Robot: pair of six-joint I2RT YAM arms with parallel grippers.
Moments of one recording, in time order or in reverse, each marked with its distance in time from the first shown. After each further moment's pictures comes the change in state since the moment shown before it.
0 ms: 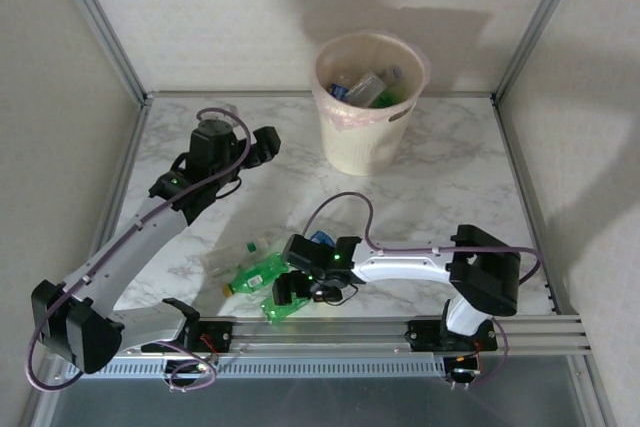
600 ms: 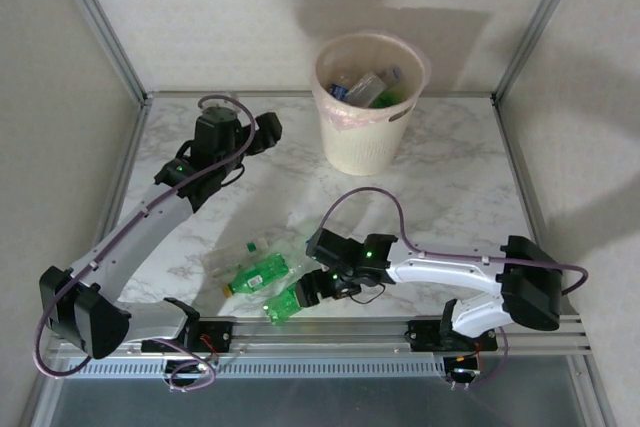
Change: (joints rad) left arm -0.001 0.084 0.091 0.000 -0.061 0.001; right arm -0.036 -0.235 -0.126 -0.075 -0.026 -0.225
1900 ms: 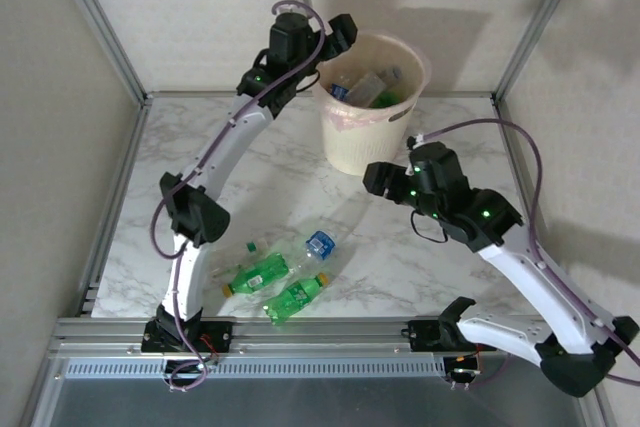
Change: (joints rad) left arm -0.088 0.856 1.215 -0.039 0.089 -0.059; right arm -0.523 -0.383 0.323 -0.216 0.369 -0.148
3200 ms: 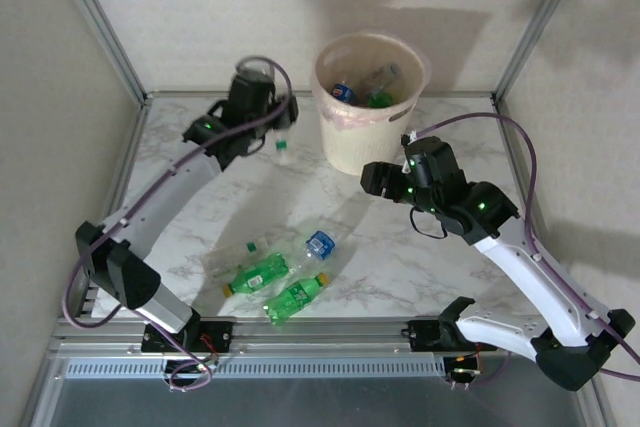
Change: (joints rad) left arm 0.002 -0.562 -0.690 -0.196 -0.158 0.218; right arm -0.022 0.021 0.047 -0.043 -0.022 -0.051
